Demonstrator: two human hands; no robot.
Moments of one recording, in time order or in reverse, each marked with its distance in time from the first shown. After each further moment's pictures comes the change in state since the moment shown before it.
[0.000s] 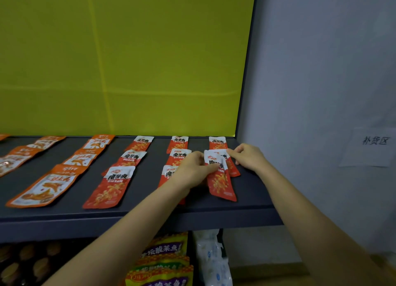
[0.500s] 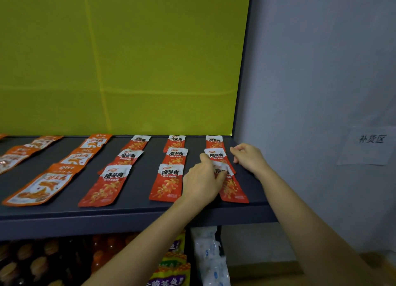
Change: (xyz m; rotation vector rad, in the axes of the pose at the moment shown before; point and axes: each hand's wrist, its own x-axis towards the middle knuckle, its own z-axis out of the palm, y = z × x) left_hand -0.013 -0.008 0.039 0.678 0.264 0.240; right_hand -0.002 0.016 0.003 0.252 0.076 0.017
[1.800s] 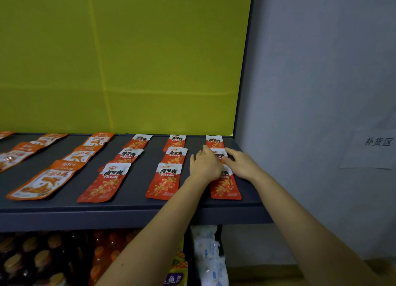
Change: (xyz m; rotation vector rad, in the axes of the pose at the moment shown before) left_hand 0.049 0.007 0.018 0.034 -0.196 -0.135; right_hand -0.022 -0.011 0.001 -0.257 -0.219 -0.172
